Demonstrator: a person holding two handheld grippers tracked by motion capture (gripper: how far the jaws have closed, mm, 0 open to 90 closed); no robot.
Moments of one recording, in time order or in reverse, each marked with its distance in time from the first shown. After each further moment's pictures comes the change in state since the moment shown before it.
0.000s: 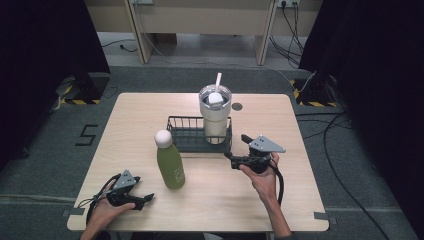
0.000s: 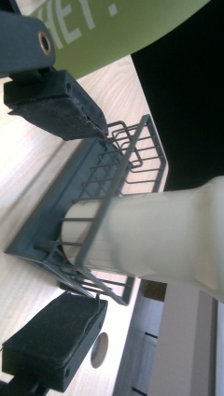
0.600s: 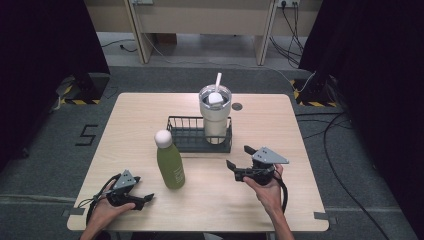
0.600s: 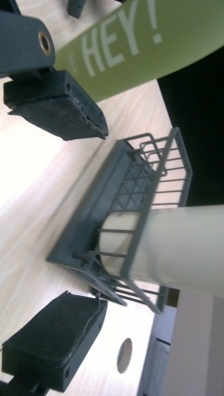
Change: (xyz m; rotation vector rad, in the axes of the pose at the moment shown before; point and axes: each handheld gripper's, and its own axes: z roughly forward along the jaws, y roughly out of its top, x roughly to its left) left arm 0.000 0.000 0.000 0.000 -0.001 0.000; right arm 0.009 -0.022 -0.021 0.046 0.016 -0.002
